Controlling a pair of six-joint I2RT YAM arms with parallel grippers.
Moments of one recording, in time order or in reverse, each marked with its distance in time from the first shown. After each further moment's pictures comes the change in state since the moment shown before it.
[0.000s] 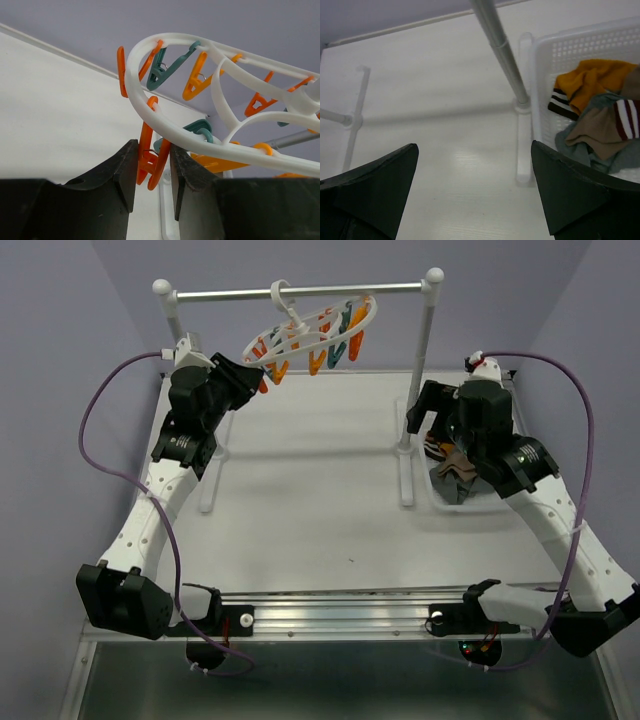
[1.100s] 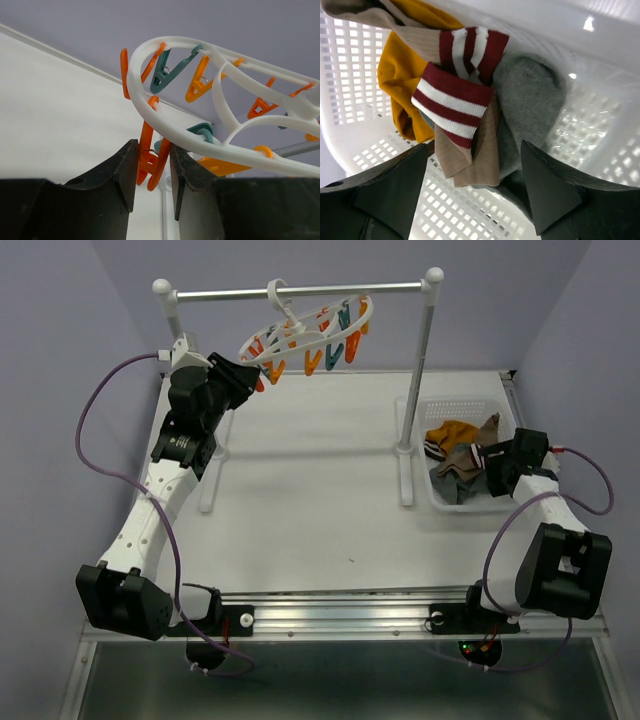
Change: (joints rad) left arm 0.000 -0.003 0.000 0.000 -0.047 -0.003; right arm -0.761 0.166 -0.594 0.329 -0.192 0.615
